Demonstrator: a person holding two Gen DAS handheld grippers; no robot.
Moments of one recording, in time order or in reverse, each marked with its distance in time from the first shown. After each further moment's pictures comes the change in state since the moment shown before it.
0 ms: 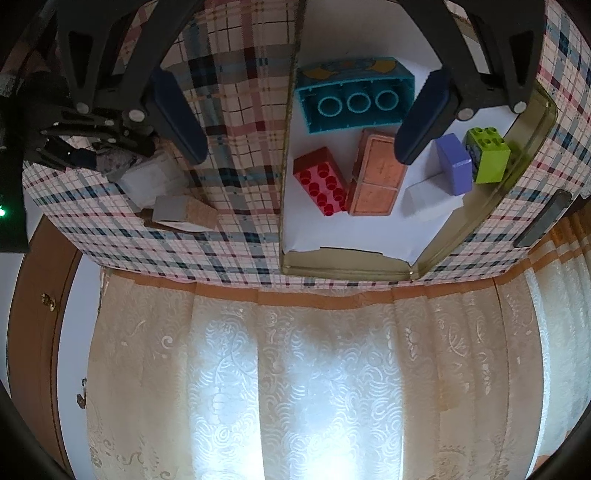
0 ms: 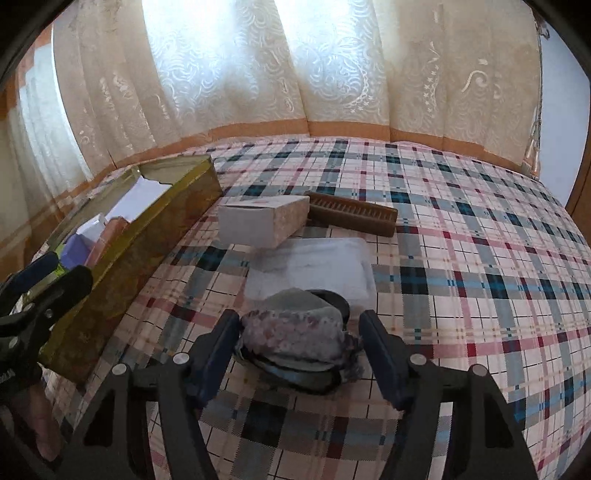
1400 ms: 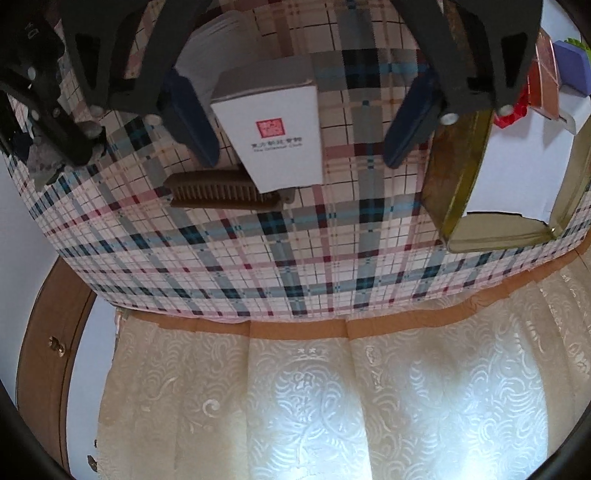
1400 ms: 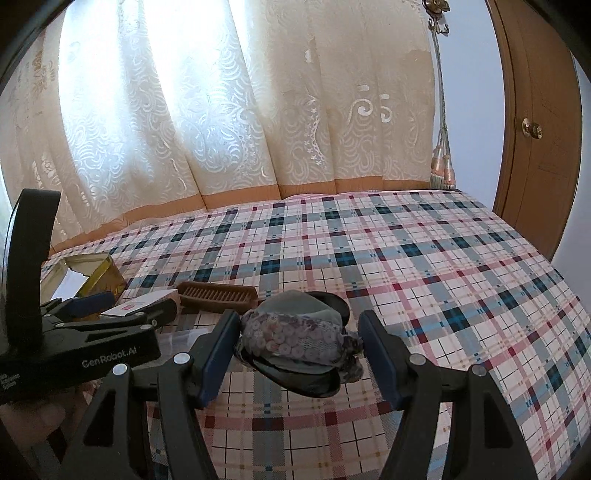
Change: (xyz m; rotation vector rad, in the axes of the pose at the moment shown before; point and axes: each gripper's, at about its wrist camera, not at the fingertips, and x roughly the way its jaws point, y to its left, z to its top) left arm 0.124 -0.108 0.057 0.117 0.202 -0.114; right arm -0.022 -0.081 0.023 0.184 -0.197 -0.223
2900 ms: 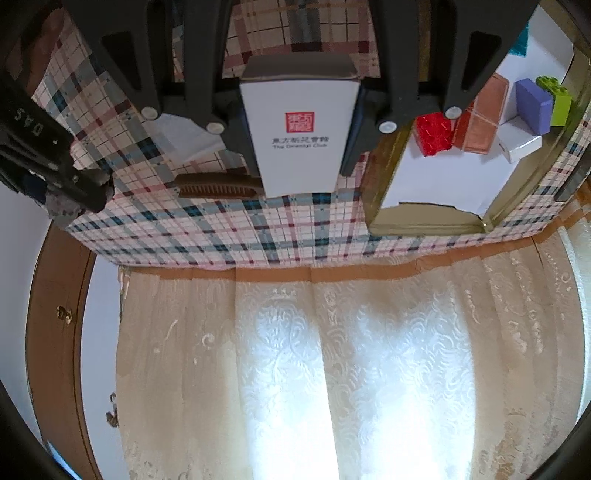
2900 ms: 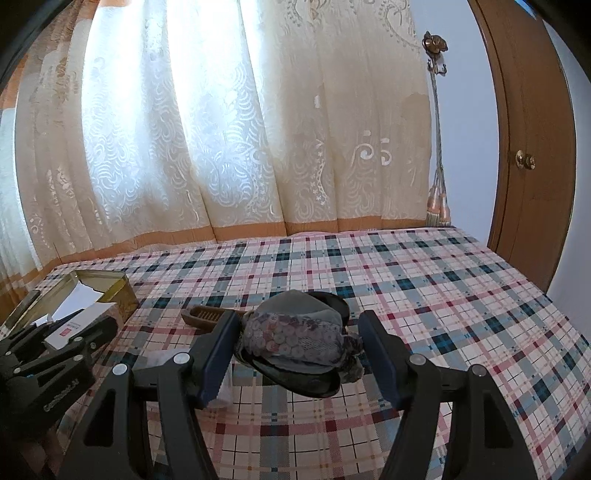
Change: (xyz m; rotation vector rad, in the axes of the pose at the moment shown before) left arm -0.077 0.014 -0.050 -0.024 -0.289 0.082; right arm -0.030 0.007 -0.005 -0.036 -0.159 -0.002
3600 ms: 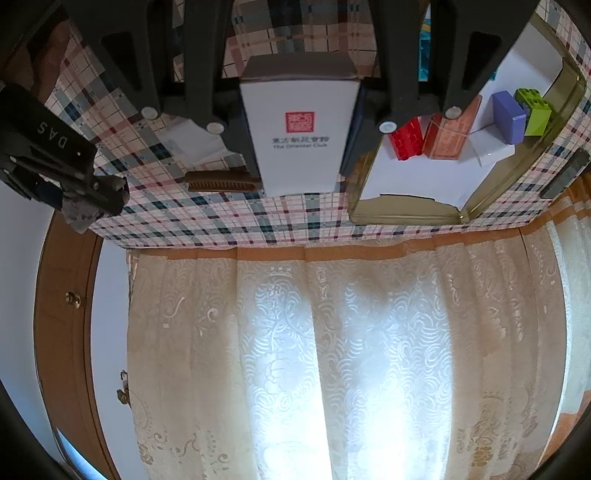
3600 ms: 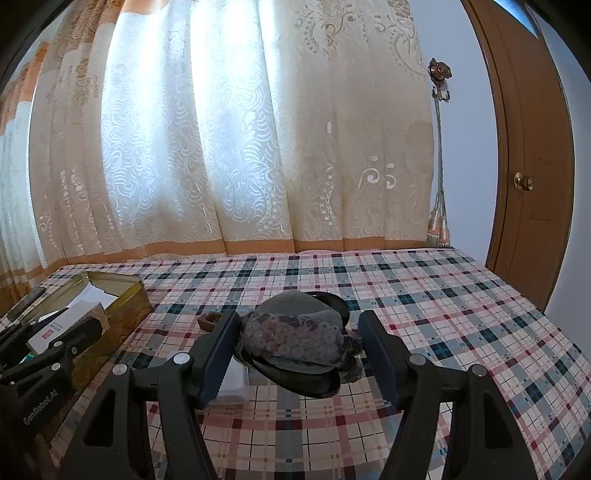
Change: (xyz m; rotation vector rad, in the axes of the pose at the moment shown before) left arm -0.040 0.012 -0.015 -0.008 -0.091 -0.002; right arm -0.023 0.015 -0.006 -0.038 -0.081 0.000
